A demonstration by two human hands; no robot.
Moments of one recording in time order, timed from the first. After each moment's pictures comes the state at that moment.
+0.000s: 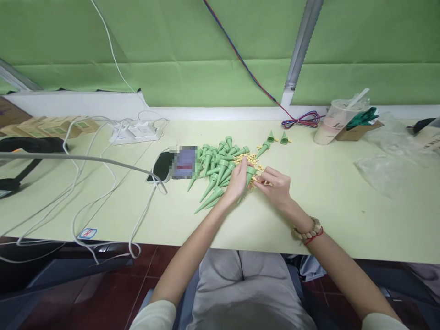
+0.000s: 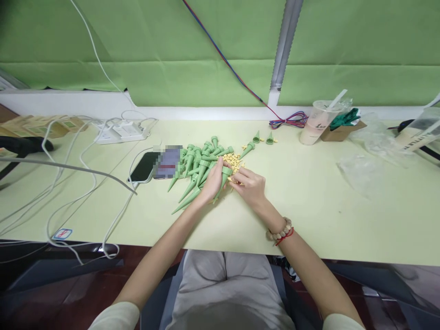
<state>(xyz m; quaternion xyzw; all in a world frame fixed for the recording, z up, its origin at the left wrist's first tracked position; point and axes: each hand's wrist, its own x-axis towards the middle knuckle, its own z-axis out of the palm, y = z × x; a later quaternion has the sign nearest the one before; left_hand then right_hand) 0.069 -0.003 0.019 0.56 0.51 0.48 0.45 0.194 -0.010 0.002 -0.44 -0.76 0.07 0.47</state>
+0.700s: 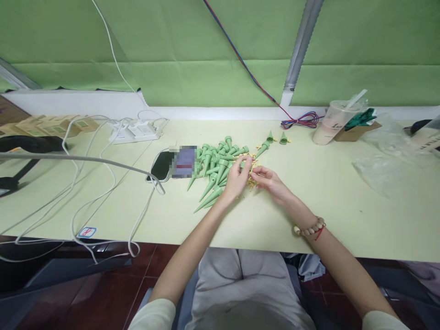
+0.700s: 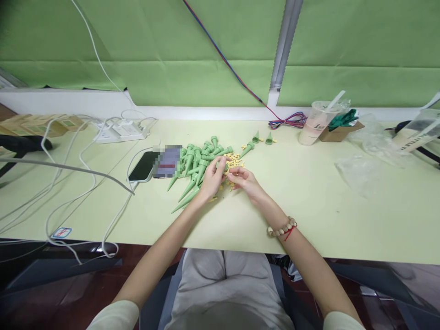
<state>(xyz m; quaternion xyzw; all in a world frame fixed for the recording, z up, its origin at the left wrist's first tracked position) 0.066 -0.004 0.025 0.61 0.49 0.51 0.35 0.191 -0.005 0.011 -0.40 -0.47 0.64 0.45</state>
